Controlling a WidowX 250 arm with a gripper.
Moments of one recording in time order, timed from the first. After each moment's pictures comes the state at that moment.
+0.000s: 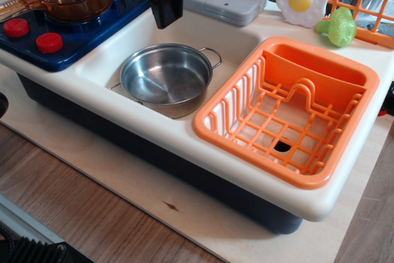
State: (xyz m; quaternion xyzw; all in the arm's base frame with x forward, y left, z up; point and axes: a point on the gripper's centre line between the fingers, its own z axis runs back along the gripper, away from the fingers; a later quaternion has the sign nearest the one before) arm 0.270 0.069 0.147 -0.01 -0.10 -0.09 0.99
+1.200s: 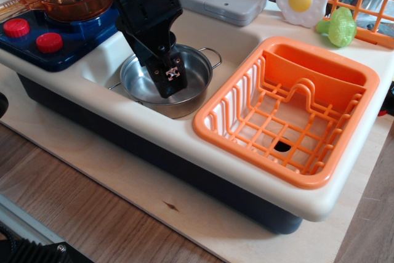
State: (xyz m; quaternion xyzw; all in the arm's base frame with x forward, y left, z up) arm 0.240 0.040 0.102 -0.02 -0.14 -0.24 0.96
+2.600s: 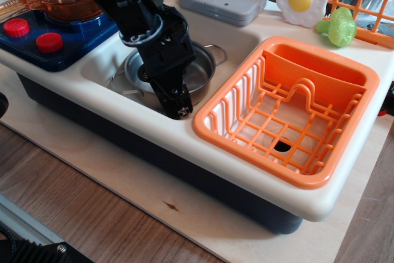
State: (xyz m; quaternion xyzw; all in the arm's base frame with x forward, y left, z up) arm 0.251 0.041 0.054 -0.04 -0.13 -0.26 0.96
